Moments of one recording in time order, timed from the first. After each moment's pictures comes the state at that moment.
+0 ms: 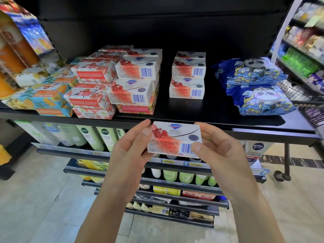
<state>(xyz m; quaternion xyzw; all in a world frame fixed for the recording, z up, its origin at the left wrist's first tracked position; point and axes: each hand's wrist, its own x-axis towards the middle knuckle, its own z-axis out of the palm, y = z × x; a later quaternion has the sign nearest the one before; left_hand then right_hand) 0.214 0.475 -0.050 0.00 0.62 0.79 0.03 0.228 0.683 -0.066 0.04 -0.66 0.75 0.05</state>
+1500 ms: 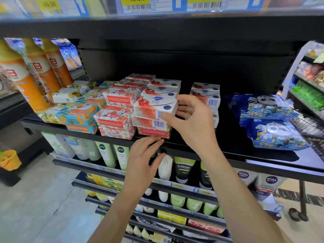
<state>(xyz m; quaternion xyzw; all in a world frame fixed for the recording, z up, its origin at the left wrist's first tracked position) 0.134 0.441 -0.109 0.19 0.87 0.30 -0.34 0.113 0.605 0.013 0.10 -0.77 0.59 0.21</state>
